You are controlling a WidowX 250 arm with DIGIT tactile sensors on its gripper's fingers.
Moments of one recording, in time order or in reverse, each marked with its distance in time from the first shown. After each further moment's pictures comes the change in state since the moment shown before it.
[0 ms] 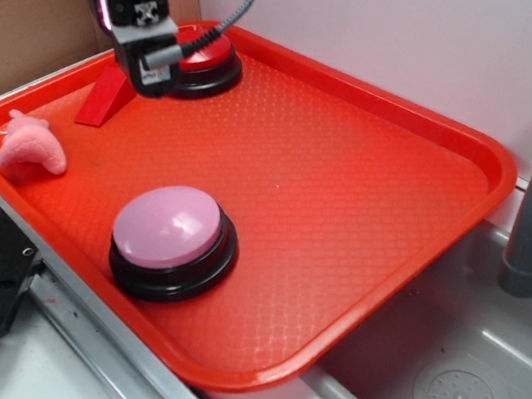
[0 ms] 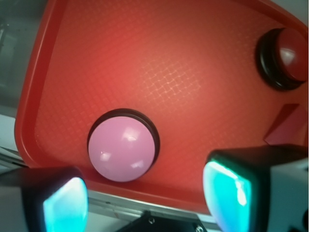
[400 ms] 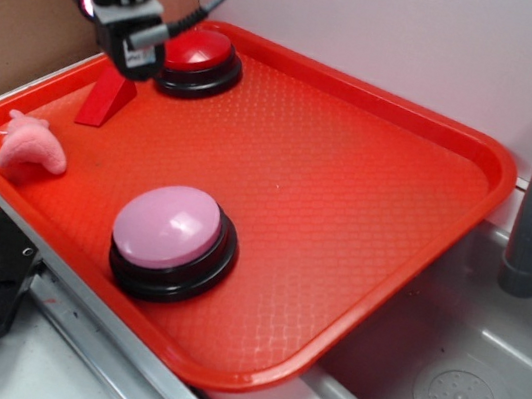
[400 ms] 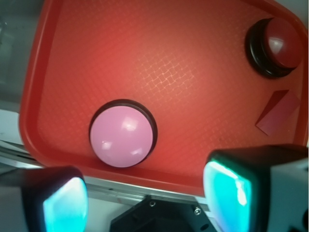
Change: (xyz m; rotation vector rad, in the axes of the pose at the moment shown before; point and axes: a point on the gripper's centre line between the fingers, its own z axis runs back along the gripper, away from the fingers) arm -0.007 -0.002 0.013 -0.009 0.024 0.047
